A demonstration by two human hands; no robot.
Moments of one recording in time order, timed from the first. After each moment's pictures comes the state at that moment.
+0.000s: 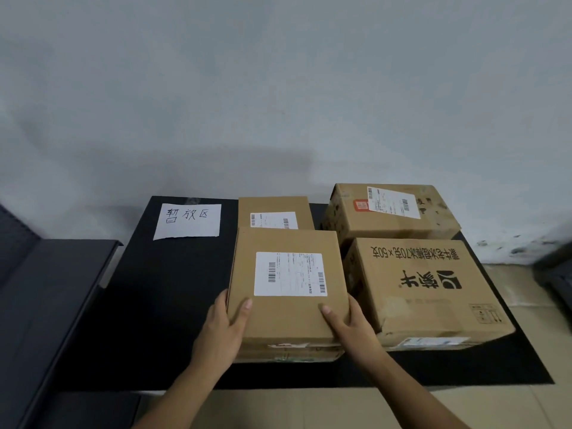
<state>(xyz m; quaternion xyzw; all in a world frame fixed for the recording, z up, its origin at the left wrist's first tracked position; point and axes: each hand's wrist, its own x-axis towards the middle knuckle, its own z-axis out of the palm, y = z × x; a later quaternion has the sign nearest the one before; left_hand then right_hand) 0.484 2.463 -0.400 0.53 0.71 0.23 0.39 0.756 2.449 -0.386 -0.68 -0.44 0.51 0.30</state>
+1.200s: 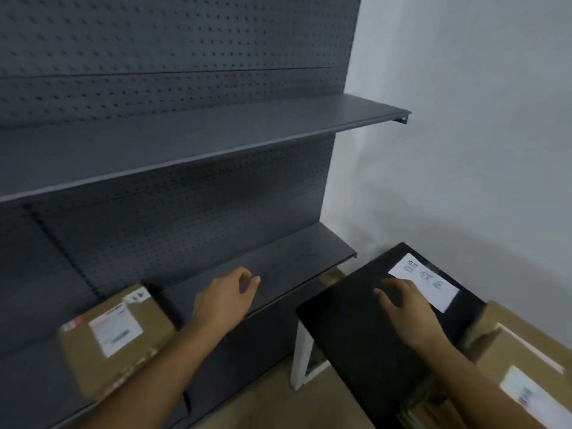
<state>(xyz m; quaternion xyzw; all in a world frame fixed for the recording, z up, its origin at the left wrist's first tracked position) 0.214 2.213 -0.260 0.27 0.92 0.26 0.10 0.448 2.466 -0.257 -0.39 -0.86 0.30 0.13</state>
